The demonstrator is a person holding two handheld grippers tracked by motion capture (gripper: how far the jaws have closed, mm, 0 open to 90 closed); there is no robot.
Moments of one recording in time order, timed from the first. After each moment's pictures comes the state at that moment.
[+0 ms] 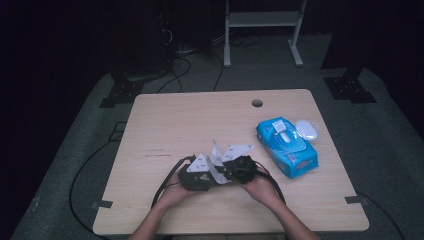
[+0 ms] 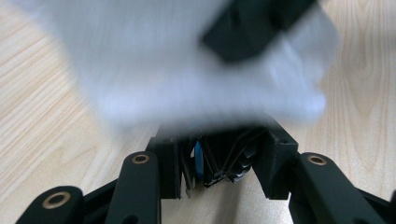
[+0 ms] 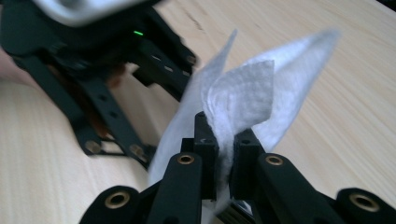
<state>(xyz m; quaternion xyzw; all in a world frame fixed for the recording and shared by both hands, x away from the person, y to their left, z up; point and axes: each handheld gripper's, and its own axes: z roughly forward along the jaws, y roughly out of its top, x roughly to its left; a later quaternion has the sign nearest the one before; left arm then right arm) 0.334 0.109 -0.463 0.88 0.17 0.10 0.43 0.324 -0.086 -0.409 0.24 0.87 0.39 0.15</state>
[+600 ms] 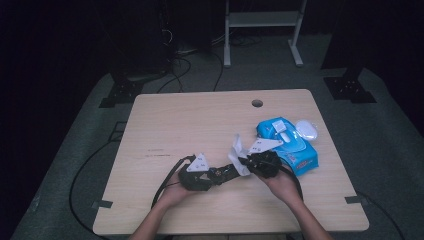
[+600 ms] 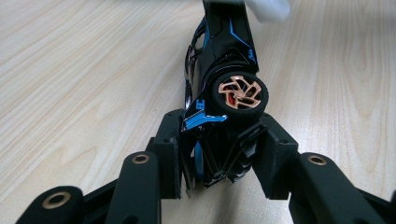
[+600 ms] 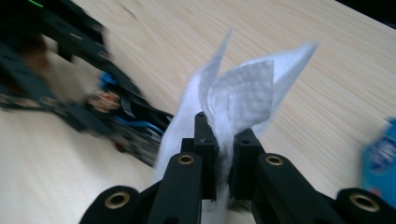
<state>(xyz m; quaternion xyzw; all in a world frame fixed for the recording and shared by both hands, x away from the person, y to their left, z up) 0.336 0.110 -0.463 0.88 0.17 0.10 0.43 0.330 -0.138 -0.409 0.29 0.85 0.41 0.17</state>
